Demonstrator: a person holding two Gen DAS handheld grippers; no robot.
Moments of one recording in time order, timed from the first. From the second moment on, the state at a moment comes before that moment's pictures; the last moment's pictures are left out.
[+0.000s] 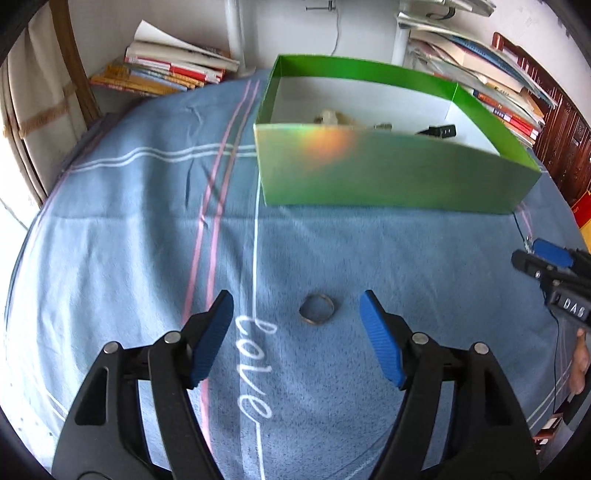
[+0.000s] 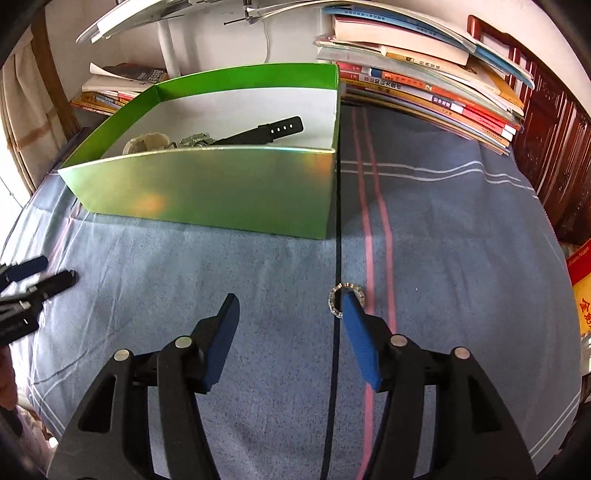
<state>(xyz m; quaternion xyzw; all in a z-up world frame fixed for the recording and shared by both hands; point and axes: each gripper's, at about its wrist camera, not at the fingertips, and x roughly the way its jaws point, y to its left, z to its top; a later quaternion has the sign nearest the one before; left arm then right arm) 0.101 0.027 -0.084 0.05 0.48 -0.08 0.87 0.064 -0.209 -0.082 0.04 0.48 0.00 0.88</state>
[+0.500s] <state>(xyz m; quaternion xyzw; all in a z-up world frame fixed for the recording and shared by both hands) 0.100 0.027 -0.094 0.04 0.49 -0.08 0.86 0.065 -0.188 -0.087 0.04 0.49 0.08 0.86</state>
